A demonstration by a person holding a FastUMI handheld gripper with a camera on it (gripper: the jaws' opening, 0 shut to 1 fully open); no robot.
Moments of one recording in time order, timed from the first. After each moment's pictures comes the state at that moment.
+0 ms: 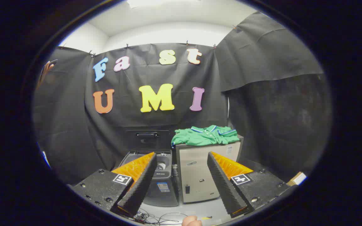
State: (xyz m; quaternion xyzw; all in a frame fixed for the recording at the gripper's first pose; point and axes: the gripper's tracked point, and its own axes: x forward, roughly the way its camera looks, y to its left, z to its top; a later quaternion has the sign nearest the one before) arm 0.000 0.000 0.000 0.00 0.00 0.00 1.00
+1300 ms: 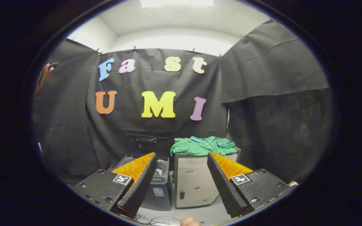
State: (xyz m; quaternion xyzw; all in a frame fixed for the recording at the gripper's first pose) arm -0.003 0.009 0.030 -0.04 -0.04 -0.01 1.00
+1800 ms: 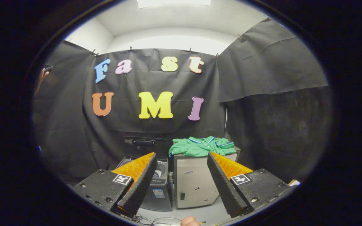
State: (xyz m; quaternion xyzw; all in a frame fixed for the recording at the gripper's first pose) arm 0.008 0.011 0.038 -0.03 -0.04 -0.01 1.00
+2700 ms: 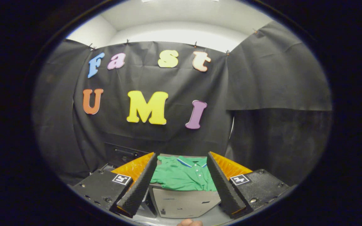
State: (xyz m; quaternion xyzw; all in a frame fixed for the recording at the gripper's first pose) arm 0.236 -0.082 0.132 -0.08 0.01 0.01 1.00
